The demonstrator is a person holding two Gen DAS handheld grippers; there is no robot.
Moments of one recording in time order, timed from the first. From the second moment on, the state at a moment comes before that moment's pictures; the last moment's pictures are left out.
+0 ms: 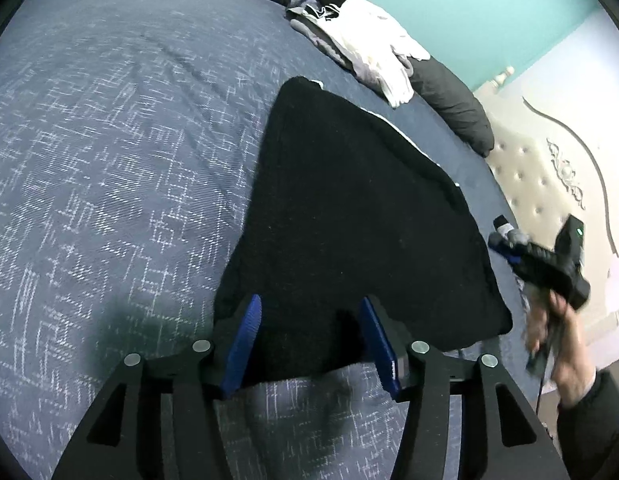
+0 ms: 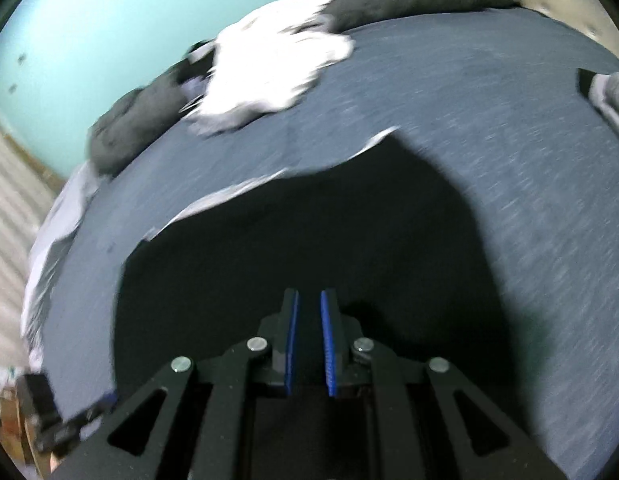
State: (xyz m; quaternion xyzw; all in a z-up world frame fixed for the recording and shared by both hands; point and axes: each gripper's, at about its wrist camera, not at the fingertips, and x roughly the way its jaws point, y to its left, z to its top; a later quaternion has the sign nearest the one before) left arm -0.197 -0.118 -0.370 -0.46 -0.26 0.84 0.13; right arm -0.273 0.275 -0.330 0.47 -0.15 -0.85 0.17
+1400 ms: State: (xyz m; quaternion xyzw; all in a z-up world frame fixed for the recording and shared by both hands) left arm -0.163 -0.107 -0.390 -0.45 -0.40 0.79 0.07; right arm -0.116 0.311 -0.368 0.46 -0.24 -0.84 0.15
